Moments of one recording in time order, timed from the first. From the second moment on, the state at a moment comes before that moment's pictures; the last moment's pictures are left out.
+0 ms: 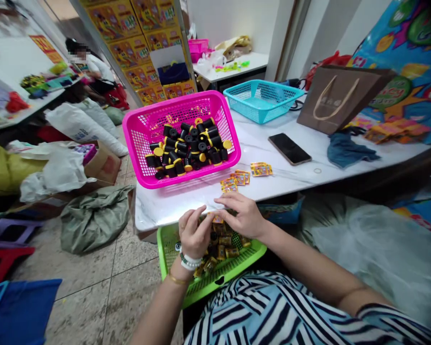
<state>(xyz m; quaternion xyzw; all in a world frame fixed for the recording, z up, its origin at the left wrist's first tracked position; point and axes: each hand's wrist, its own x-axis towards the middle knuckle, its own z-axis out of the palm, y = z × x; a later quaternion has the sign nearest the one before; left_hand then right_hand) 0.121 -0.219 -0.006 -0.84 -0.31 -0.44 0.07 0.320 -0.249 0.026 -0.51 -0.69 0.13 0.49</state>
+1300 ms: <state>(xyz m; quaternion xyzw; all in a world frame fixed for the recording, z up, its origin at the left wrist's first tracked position) 0.117 -0.295 0.001 -0.40 -0.56 -0.49 -0.54 0.267 -0.292 -0.013 -0.49 -0.71 0.21 0.46</state>
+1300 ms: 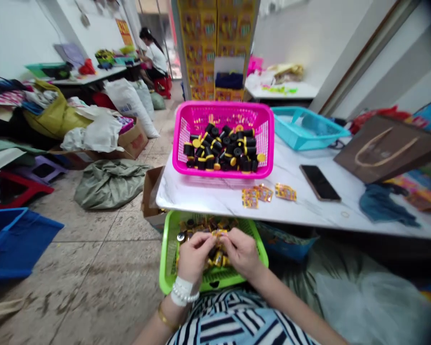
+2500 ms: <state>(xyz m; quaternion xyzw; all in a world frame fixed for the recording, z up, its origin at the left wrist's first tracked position) 0.111 -0.181 0.051 -0.22 -0.35 -0.51 -0.75 0.372 -0.035 0.110 -0.47 -0.84 -0.13 0.24</state>
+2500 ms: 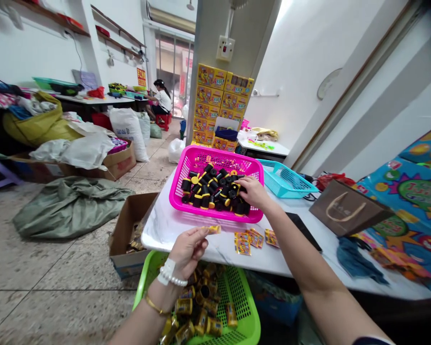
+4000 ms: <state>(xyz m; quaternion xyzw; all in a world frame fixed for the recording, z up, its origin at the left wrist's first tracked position) 0.126 -0.168 0.038 -0.23 -0.39 -0.49 -0.75 0.413 -0.099 0.099 -0.57 -0.77 -0.20 0.19</state>
